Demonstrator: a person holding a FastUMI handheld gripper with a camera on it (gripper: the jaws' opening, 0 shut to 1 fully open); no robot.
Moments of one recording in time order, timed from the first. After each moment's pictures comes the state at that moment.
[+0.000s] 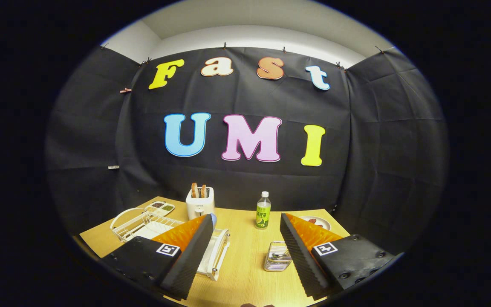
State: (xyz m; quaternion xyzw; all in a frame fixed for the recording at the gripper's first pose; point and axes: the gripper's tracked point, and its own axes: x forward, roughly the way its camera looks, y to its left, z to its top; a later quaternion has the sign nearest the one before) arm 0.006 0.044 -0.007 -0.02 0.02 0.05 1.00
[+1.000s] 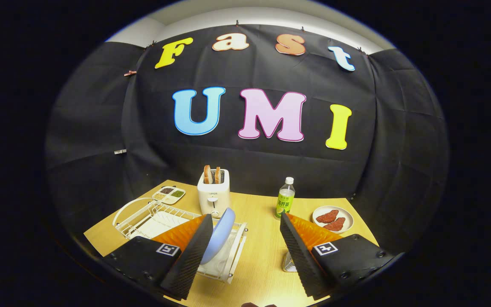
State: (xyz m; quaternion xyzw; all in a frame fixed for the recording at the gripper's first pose) arm 0.086 0.107 -0.043 -0.04 0.12 0.10 0.99
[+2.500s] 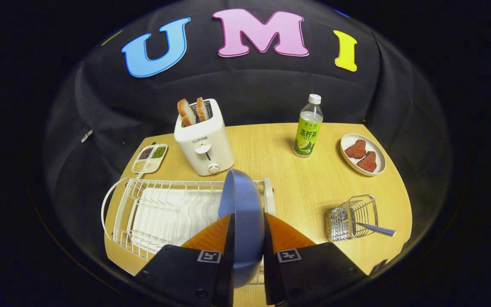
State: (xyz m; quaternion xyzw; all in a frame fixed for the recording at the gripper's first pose) arm 0.164 0.166 -0.178 0.03 0.39 0.03 0.92
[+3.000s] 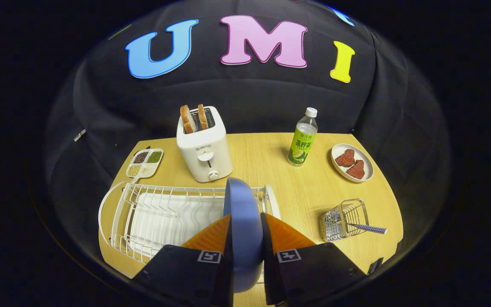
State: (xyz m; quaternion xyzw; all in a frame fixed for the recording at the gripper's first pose) arm 0.161 0.178 -0.161 0.01 0.37 -0.02 0.93
